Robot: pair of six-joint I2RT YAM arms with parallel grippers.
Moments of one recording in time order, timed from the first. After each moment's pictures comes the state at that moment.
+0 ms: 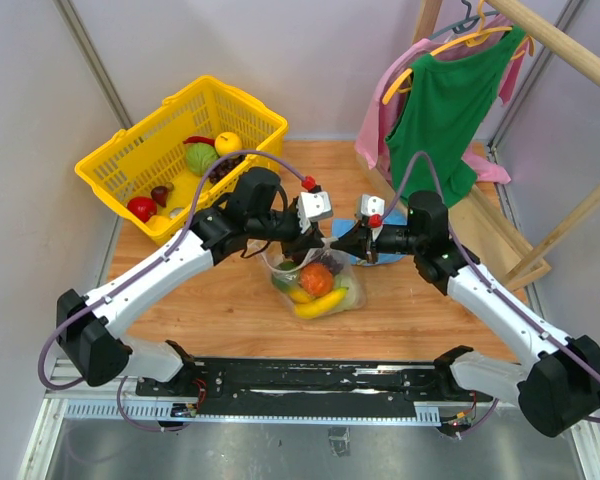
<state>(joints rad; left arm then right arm) -0.74 1.35 1.25 -0.44 0.53 0.36 0.47 1.12 0.81 0.01 -0.91 -0.38</state>
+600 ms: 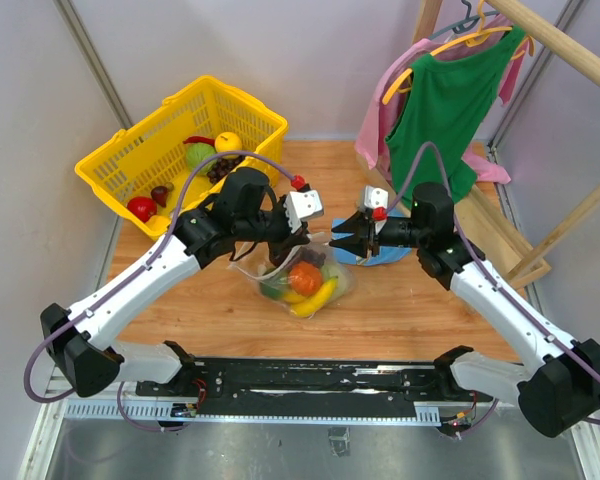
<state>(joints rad) -0.74 1.27 1.28 -0.56 0.40 0.39 0.47 1.11 0.88 -0.02 -0.92 -0.38</state>
